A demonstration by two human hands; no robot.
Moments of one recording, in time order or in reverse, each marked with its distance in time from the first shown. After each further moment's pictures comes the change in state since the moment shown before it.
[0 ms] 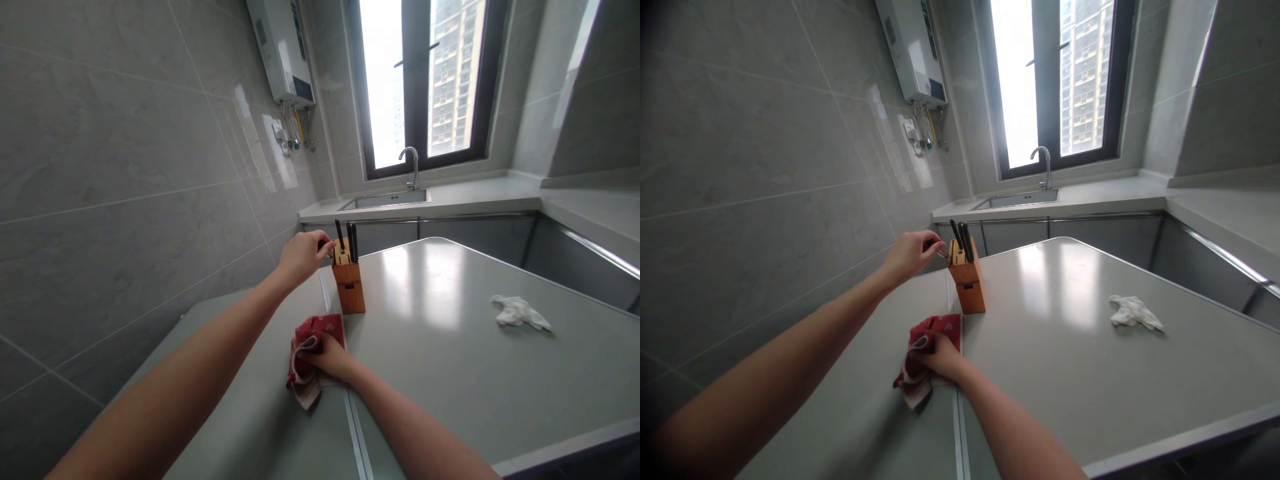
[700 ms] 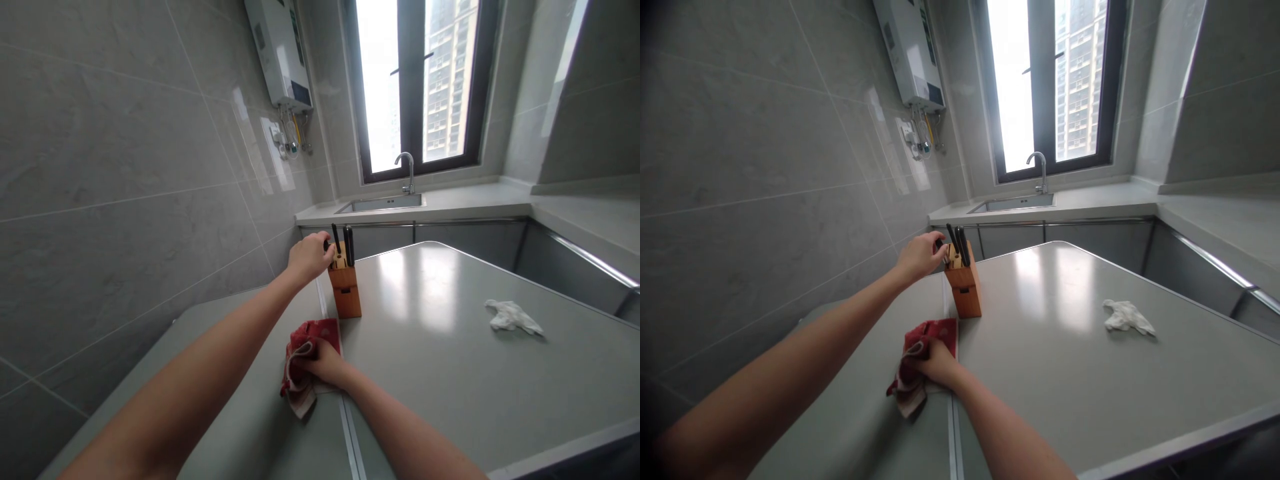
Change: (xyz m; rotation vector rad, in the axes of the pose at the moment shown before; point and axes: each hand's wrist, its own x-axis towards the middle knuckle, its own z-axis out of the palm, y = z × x) left_hand 0.019 -0.003 0.033 0.162 -0.010 -0.079; right_hand 0.000 0.003 0.001 0.004 0.009 -0.010
